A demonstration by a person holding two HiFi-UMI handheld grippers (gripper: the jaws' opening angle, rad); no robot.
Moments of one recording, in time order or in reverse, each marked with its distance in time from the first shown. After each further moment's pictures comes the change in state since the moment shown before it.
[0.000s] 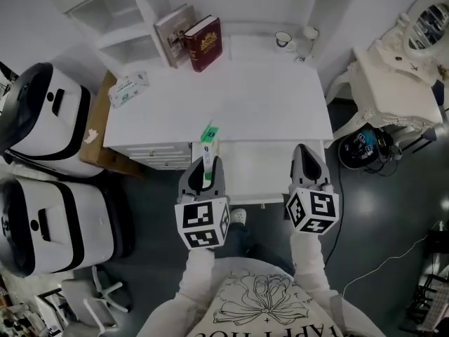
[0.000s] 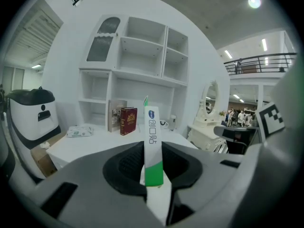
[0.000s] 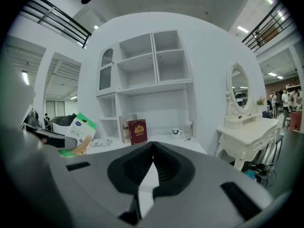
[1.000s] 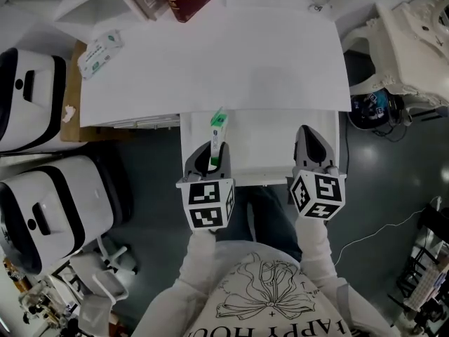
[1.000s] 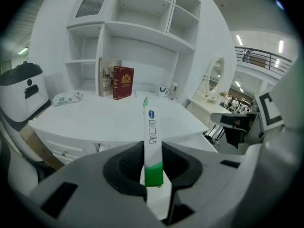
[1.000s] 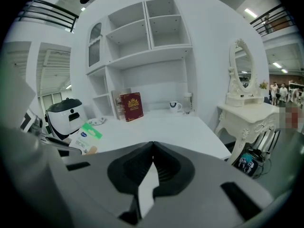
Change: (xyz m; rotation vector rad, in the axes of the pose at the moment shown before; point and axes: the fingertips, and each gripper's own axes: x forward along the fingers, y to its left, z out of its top) left arm 0.099 0.001 -0.117 -0.039 0.351 -0.055; right arm 0.077 -0.030 -0.103 0.028 0.256 0.000
